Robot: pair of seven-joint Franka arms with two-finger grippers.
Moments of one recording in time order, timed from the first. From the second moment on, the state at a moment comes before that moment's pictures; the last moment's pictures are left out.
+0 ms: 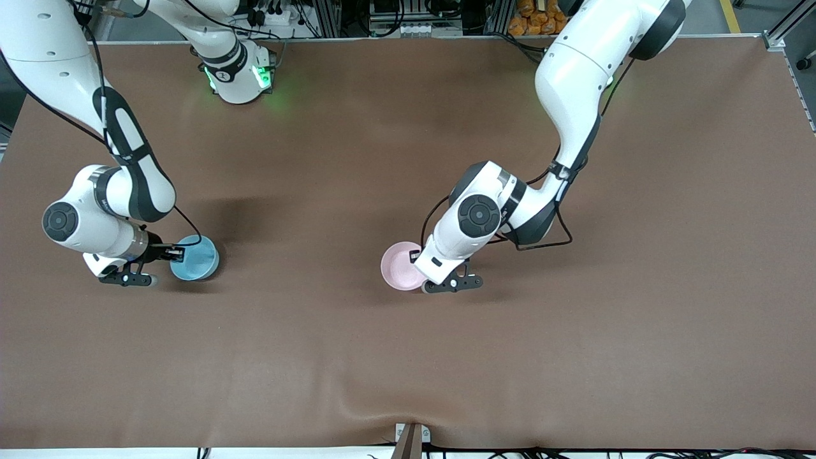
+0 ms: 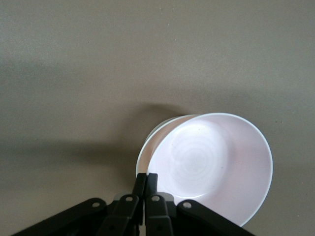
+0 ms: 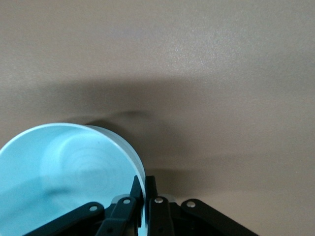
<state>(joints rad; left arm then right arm) -0.51 0.83 -0.18 -1.32 -0.09 2.22 -0.71 -0.14 0.49 -0.02 -2.04 0.04 2.45 -0.11</state>
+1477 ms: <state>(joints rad) -0.35 0.56 -0.15 -1.28 0.03 1.90 -0.71 0.28 0.19 0.01 -1.96 0.28 2.14 0.47</state>
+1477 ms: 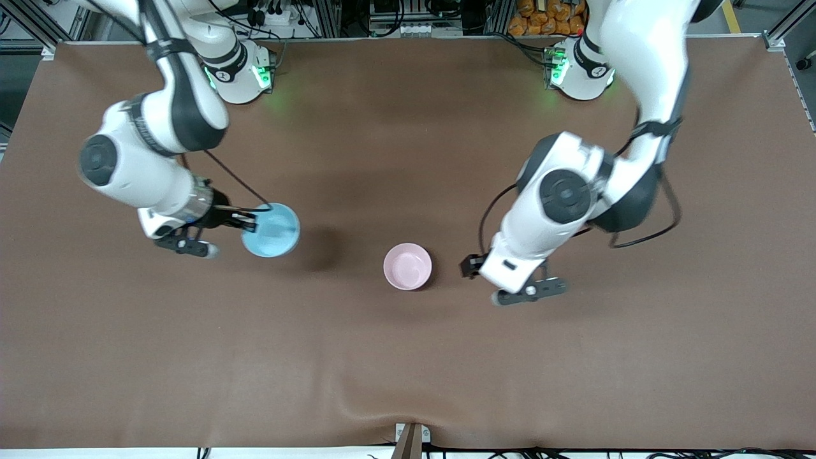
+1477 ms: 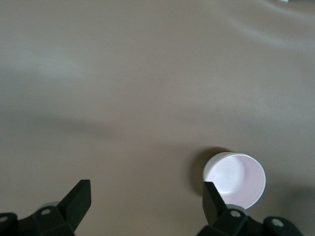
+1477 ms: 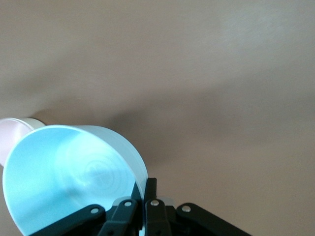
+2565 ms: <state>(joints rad) -0.07 0.11 -0.14 -1.46 0.03 1.58 -0.34 0.58 0.66 0.01 -1.55 0.29 2.41 1.11</state>
